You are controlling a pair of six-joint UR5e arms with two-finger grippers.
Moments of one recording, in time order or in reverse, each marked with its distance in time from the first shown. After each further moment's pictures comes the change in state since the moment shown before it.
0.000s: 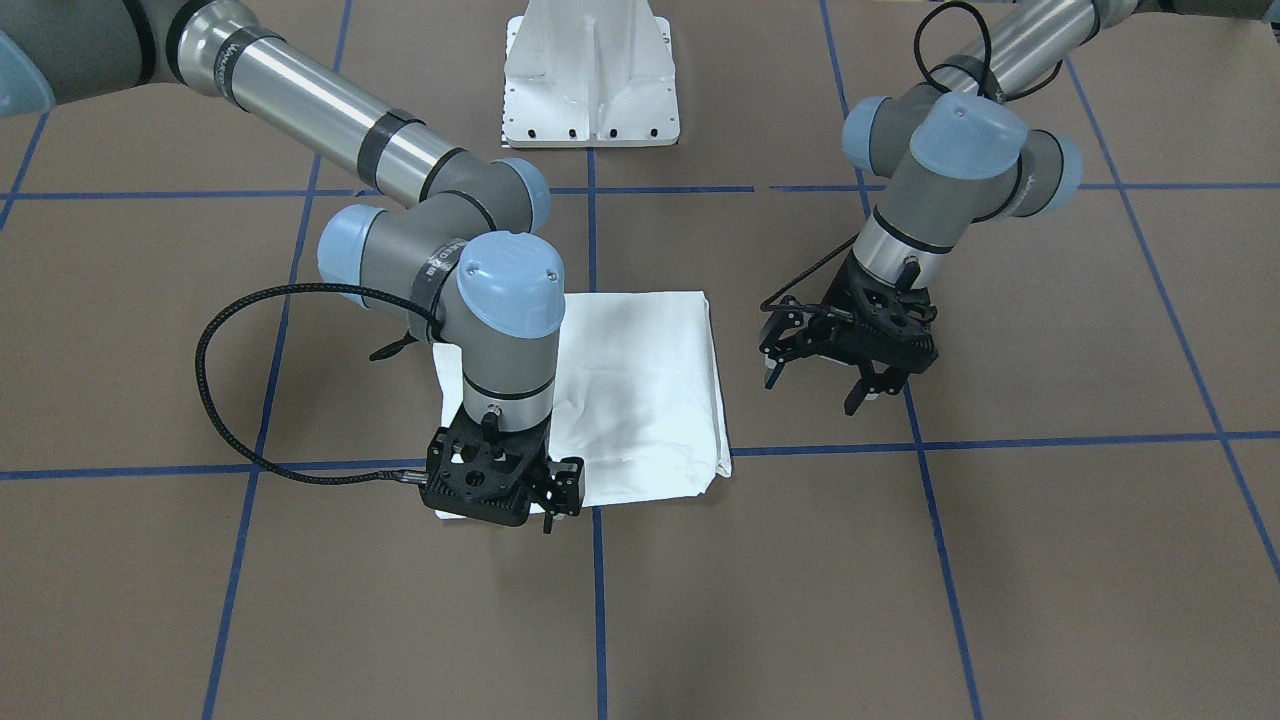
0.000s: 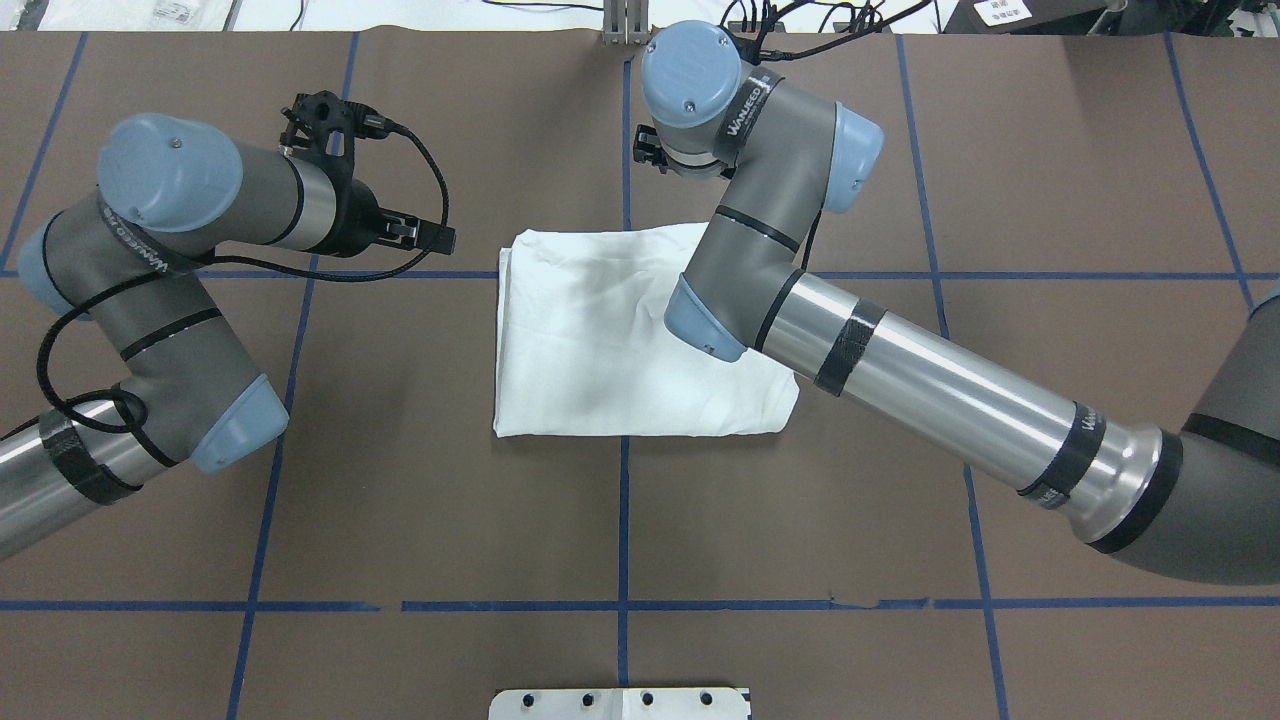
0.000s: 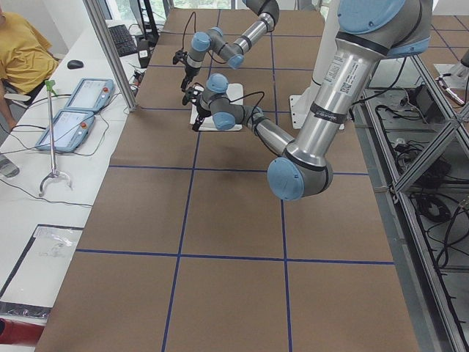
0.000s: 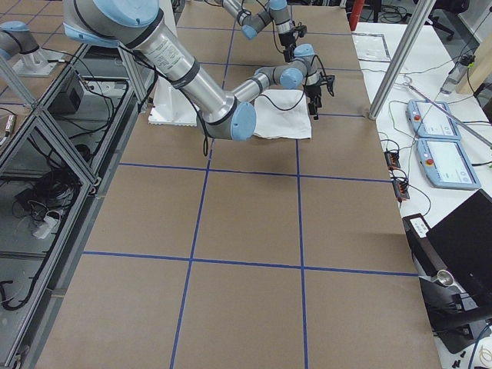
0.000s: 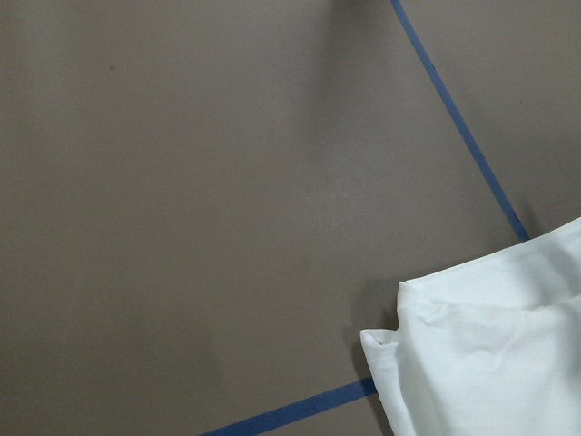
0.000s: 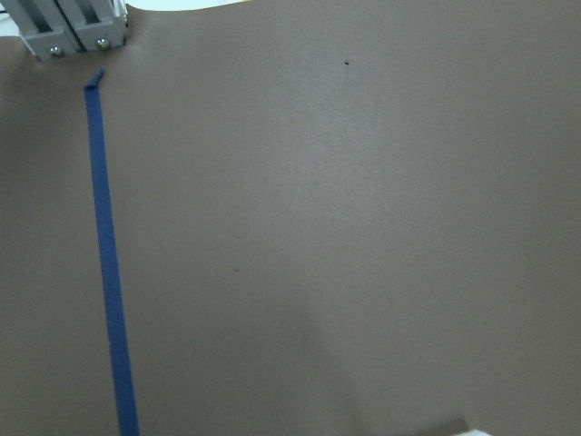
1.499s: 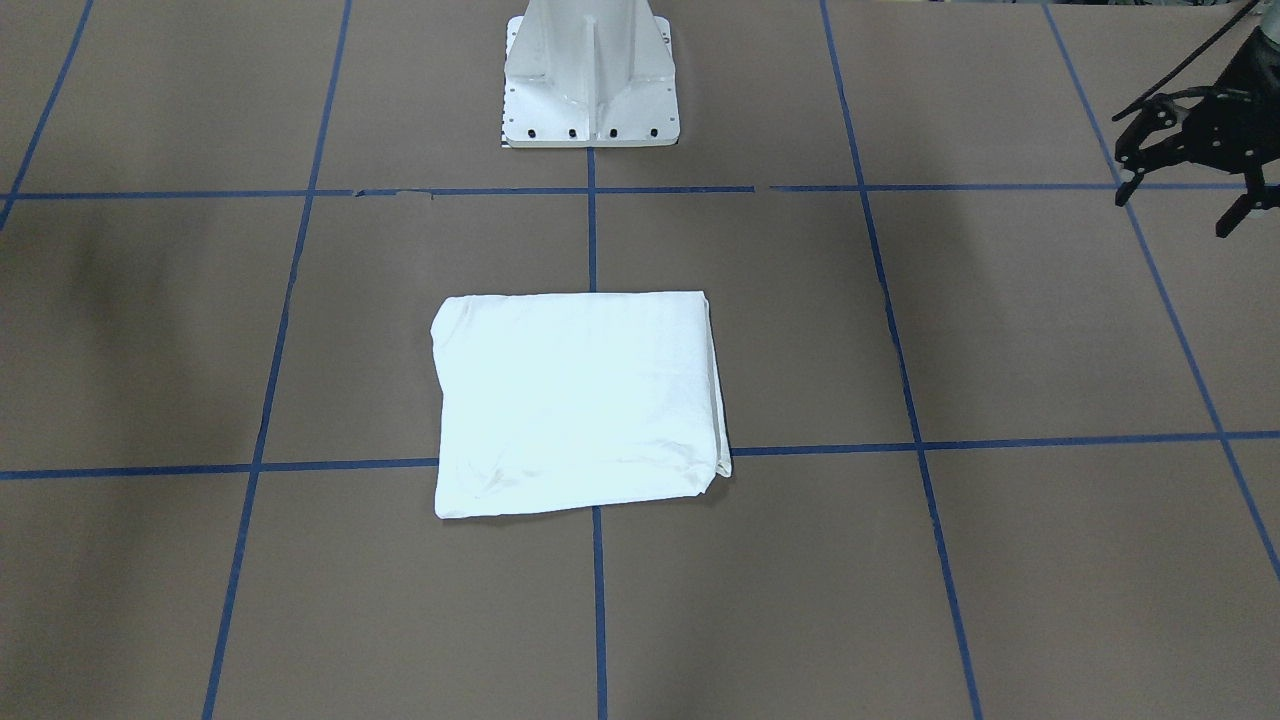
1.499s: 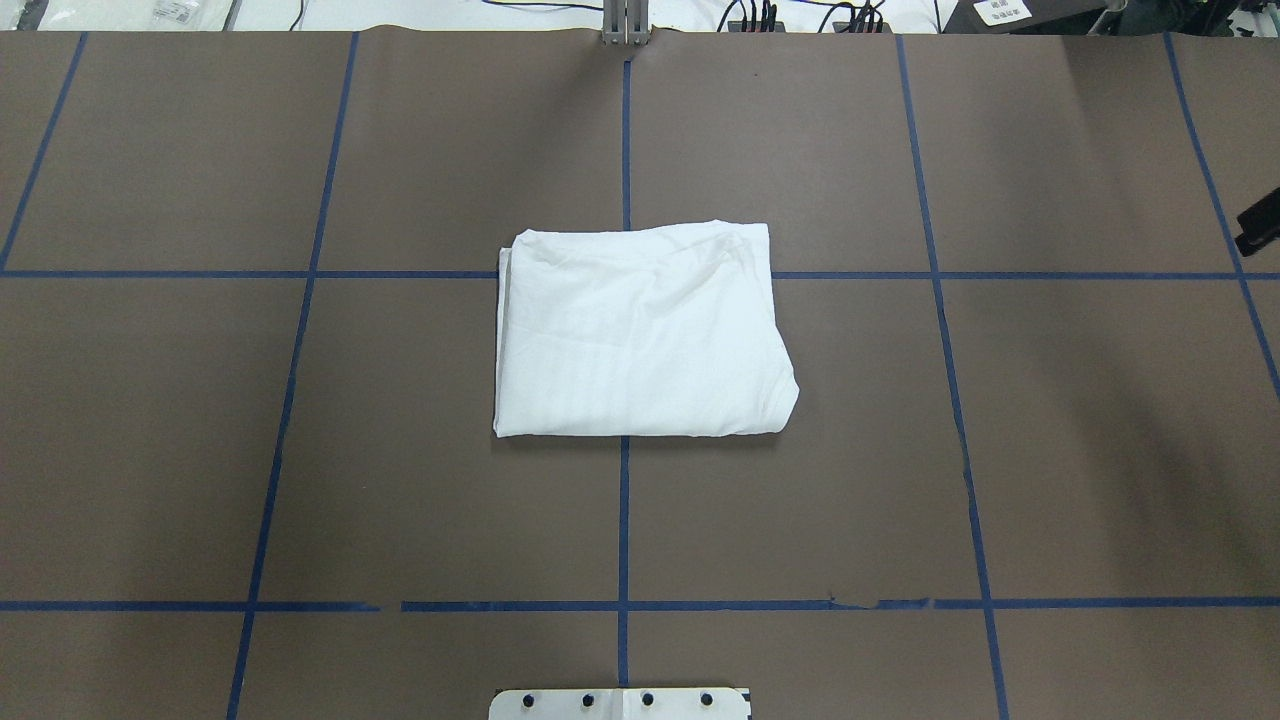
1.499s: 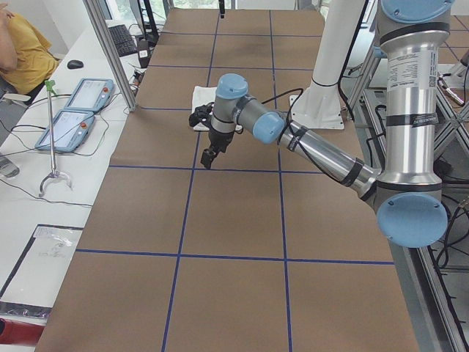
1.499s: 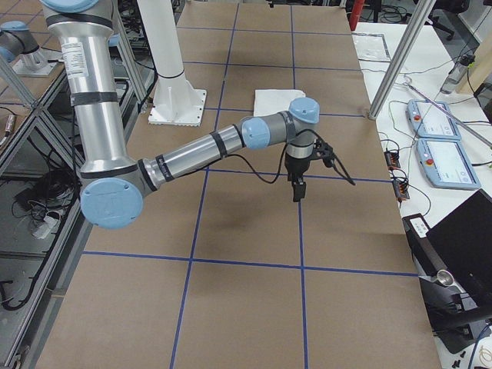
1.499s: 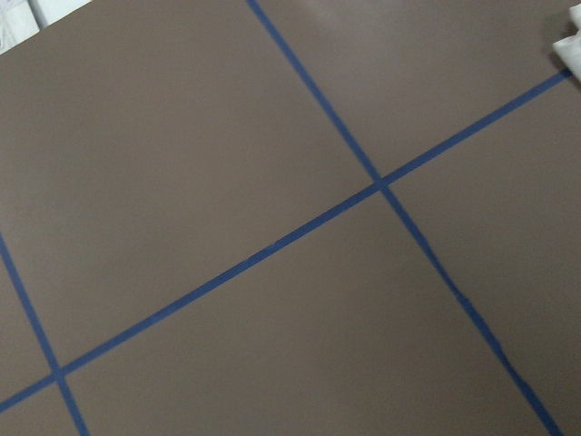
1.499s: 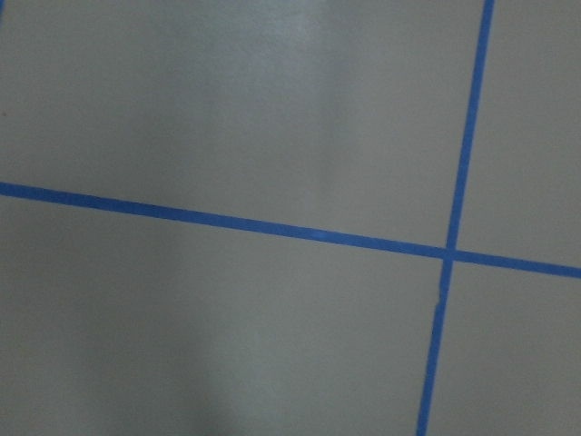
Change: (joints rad) left arm -0.488 0.547 -0.492 0.498 -0.343 0.769; right arm 0.592 -0.920 0.693 -0.268 0.466 -1.064
